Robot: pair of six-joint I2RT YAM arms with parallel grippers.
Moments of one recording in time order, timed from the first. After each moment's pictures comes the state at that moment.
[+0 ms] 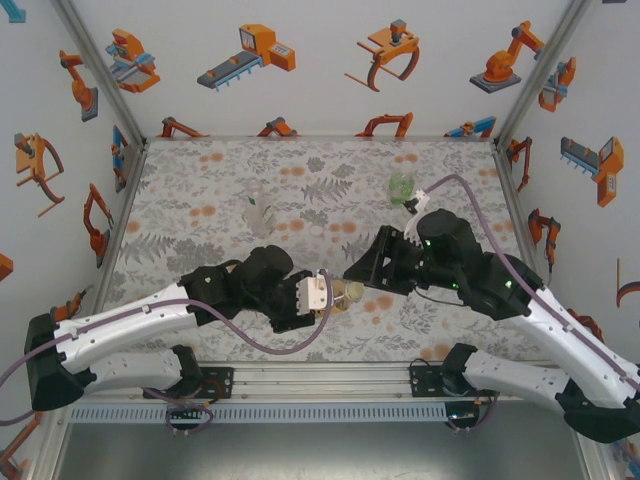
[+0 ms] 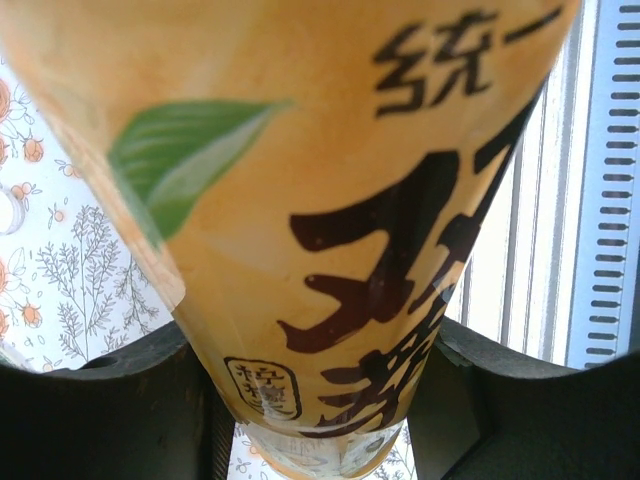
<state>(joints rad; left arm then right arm) -1.15 1.08 0.91 -0.59 0.20 0.42 0.89 0.90 1.21 -0.86 -0.14 0.97</state>
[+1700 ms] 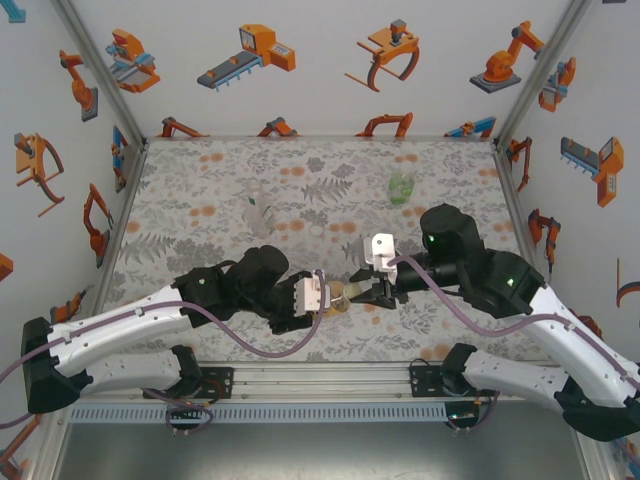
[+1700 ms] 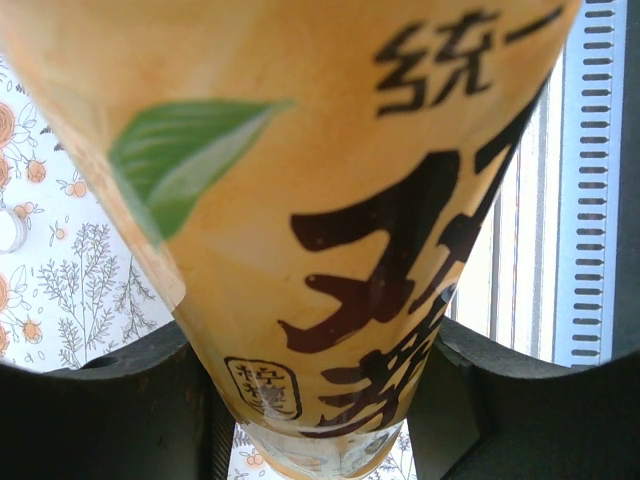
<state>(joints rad) -1.16 1.05 0.91 -0.59 0.24 0.42 0.89 0.92 1.22 -0.81 -0.63 -0.48</state>
